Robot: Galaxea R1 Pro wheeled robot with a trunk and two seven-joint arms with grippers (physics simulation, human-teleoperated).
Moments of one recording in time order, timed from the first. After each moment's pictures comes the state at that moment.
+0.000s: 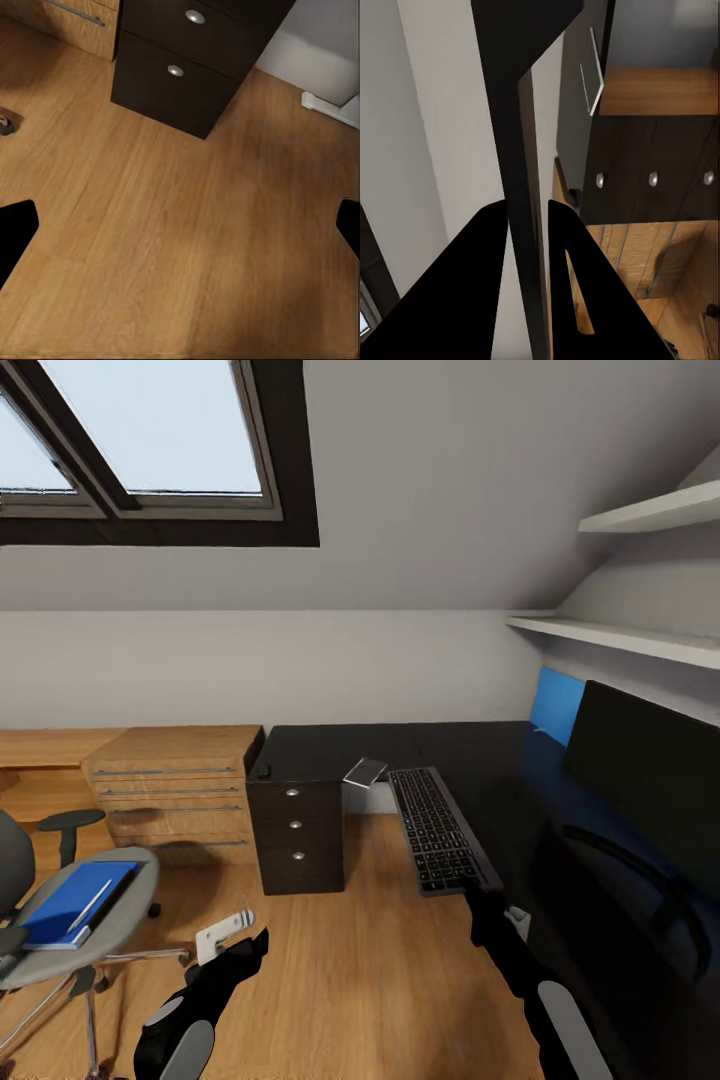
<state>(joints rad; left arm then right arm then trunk) -0.08 0.07 -0.25 -1.53 0.67 0.38 0.56 -0.24 0.07 -0.18 -1.13 -1.36 0.34 0.20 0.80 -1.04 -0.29</state>
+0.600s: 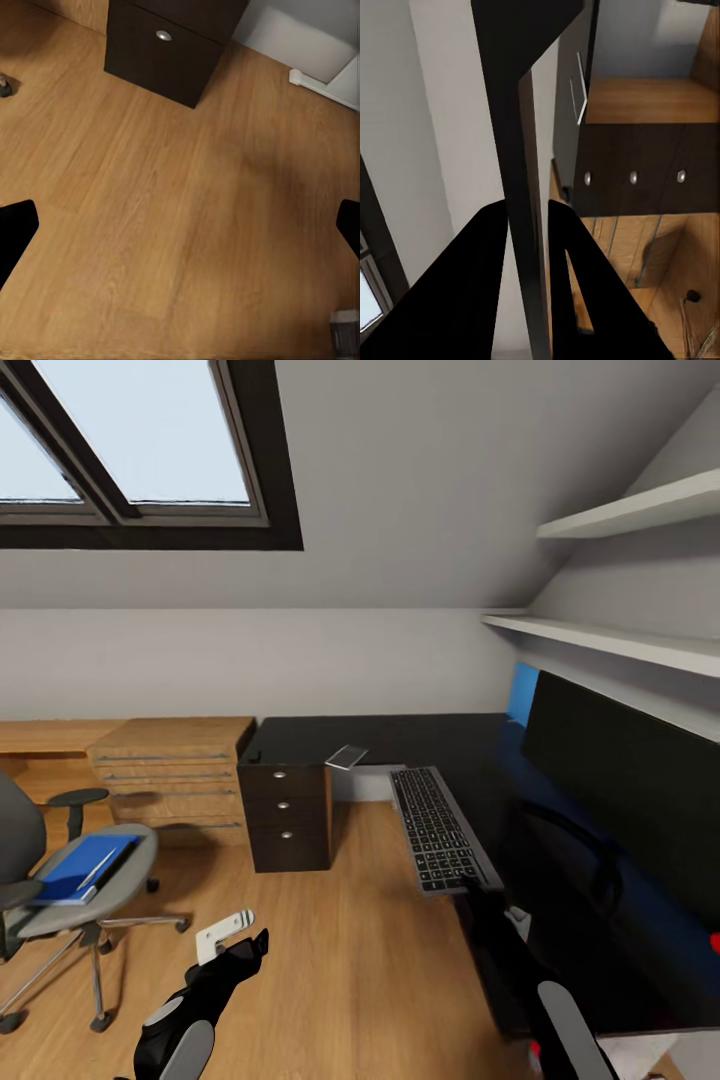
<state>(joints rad) -0.08 0.07 -0.25 -1.53 0.67 0.38 0.56 -0.24 0.07 -0.18 -1.13 -1.35 0.34 0.21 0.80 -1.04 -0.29</state>
